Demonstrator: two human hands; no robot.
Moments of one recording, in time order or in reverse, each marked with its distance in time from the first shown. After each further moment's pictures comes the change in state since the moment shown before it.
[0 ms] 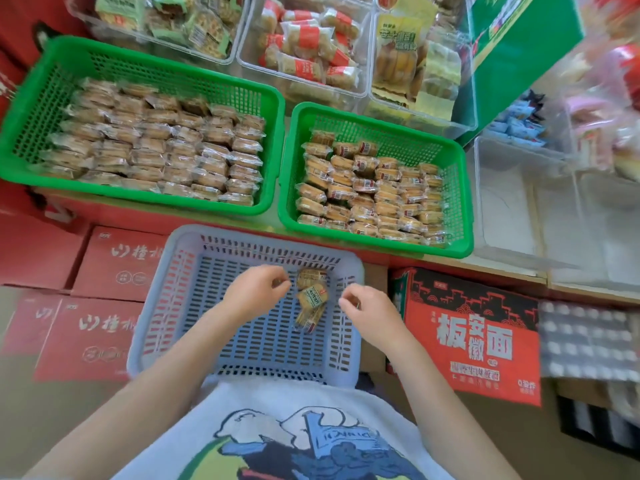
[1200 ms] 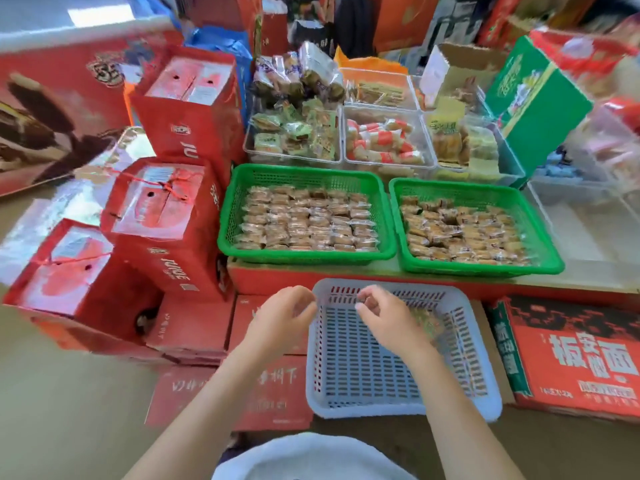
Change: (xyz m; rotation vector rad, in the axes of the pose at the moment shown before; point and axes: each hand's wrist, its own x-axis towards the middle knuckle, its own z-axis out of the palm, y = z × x) left_hand -0.169 -0.180 -0.181 -0.059 0.303 0.183; right_hand -0.035 -0.281 0.115 0.173 0.253 -0.112
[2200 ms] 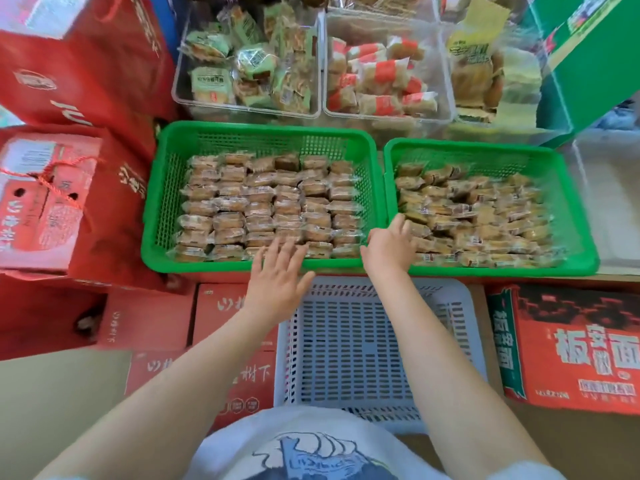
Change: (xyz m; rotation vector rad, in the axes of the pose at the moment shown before) left_hand 0.185 -0.024 0.091 0.528 -0.146 0.003; right_hand 0.222 0.066 -0.041 -0.590 0.106 0.402
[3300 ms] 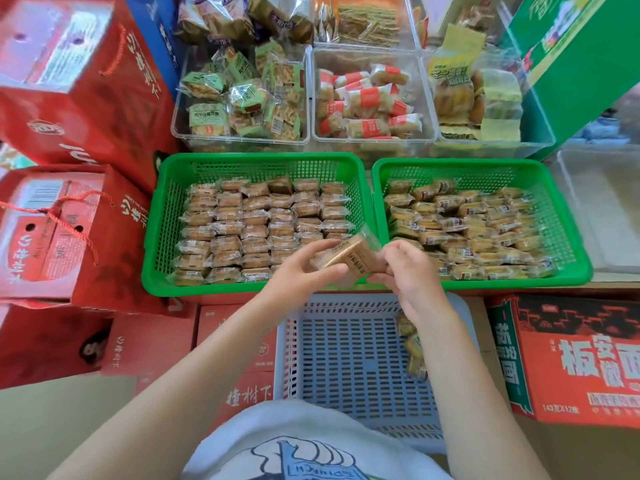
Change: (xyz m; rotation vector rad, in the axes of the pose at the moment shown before) left_hand 0.000 0.057 -0.097 -1.234 -0.208 -0.077; right_hand -0.059 0.047 -0.066 1.415 -0.217 0.050
